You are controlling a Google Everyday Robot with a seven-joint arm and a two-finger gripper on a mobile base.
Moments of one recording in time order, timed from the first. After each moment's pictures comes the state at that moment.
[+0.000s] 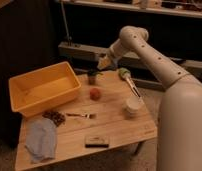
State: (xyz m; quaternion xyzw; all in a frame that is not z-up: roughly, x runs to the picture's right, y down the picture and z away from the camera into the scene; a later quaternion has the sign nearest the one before) arm 0.014 -0.187 0.822 -0.17 -0.20 0.31 0.91
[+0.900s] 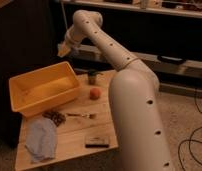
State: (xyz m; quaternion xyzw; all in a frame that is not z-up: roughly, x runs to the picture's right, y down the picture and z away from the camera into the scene) arm -0.209 -0.239 0.790 -0.15 -0.29 0.18 0.93
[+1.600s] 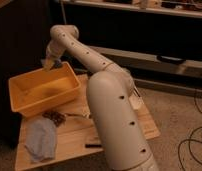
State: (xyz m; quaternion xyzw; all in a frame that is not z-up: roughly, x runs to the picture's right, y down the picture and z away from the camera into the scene) arm -0.311 -0.155 0.851 -0.21 -0.29 0.10 0.93
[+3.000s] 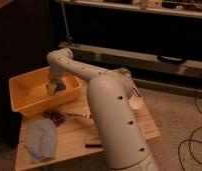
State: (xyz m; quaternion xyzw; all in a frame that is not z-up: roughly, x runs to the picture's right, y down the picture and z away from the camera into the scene) arm -0.289 -0.041 0.905 -0.27 -0.20 0.09 0.94
